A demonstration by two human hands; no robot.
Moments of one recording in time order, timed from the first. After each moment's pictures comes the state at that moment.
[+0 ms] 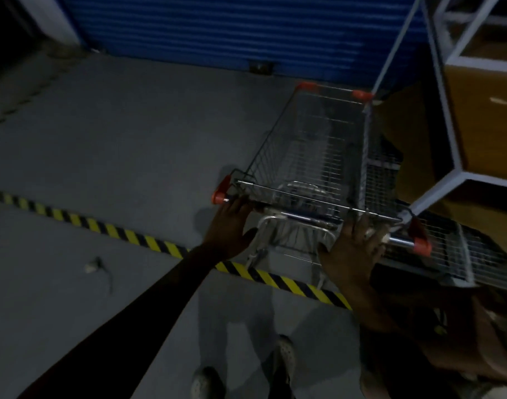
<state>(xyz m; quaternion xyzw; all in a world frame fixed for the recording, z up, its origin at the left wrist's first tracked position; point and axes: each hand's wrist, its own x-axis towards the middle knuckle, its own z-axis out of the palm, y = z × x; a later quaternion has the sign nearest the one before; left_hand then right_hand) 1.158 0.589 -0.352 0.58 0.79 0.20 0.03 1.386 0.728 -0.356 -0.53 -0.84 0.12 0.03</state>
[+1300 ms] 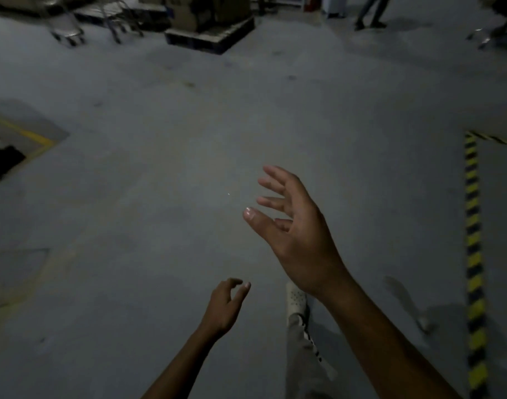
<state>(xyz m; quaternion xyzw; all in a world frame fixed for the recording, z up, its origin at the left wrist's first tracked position) 1.211 -0.371 -0.432 -0.50 0.73 0.45 -0.08 1.055 -0.300 -0.189 0.46 -0.63 0.56 -0.30</state>
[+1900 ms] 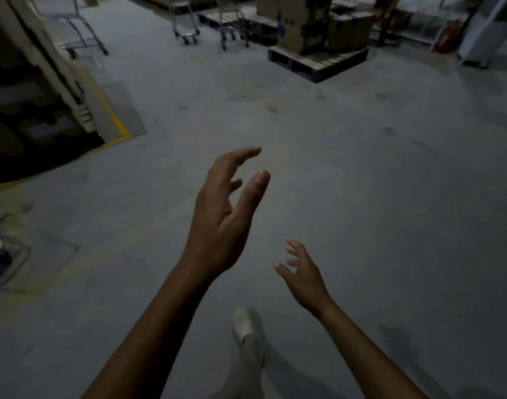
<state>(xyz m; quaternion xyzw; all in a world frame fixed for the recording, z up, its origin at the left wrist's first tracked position) 0.981 -0.844 -0.154 -0.41 0.70 0.30 -0.51 0.817 -0.810 -0.331 0.49 -0.66 0.36 -0.45</state>
